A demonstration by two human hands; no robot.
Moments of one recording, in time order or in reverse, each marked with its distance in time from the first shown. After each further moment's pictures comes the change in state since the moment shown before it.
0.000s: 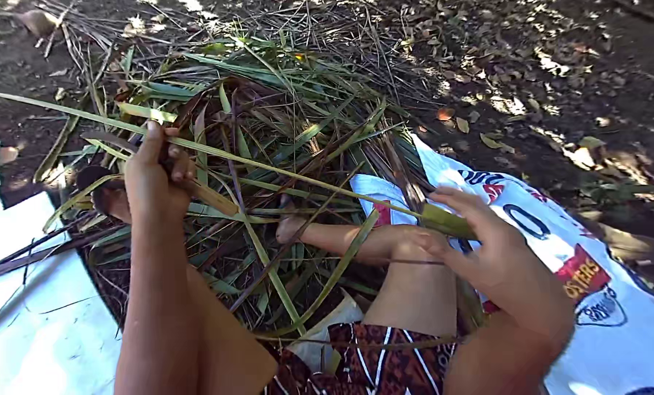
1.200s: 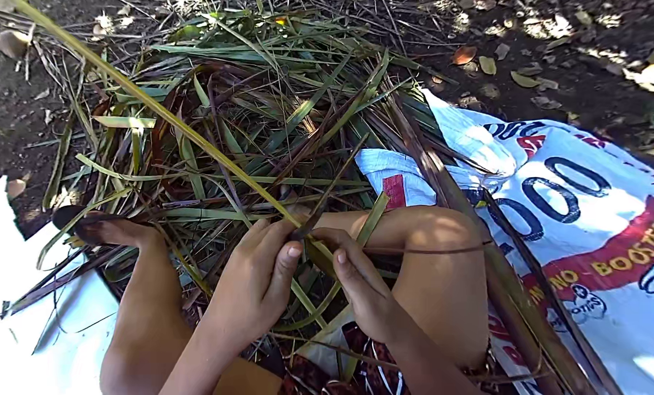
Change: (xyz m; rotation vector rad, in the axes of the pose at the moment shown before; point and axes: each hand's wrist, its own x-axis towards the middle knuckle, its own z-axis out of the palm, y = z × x) left_hand -0.105 -0.055 0.027 0.945 -0.845 0.456; right_hand -0.007 -0.057 0.130 1.186 -0.109 -0.092
